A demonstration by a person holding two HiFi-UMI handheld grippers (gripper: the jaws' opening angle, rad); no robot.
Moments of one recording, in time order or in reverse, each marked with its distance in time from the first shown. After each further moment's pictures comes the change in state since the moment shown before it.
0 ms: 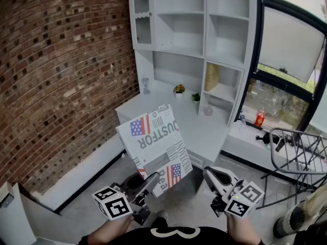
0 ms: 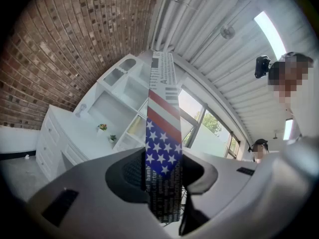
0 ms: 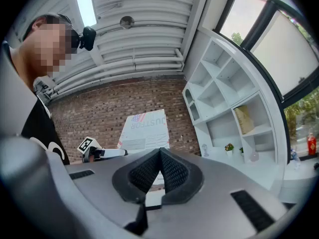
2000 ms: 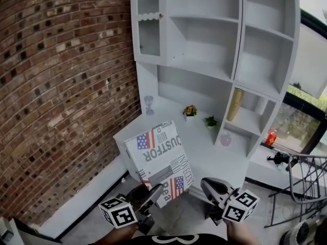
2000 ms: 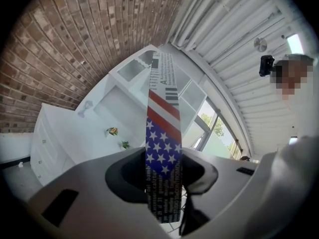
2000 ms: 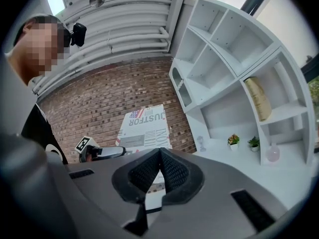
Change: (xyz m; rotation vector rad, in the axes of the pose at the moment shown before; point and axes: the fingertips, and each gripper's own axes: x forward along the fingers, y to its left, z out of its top) left arm 0.120 0.252 0.108 -0.103 0.037 -0.008; right arm 0.266 -0.155 -0.027 0.085 0.110 -0.060
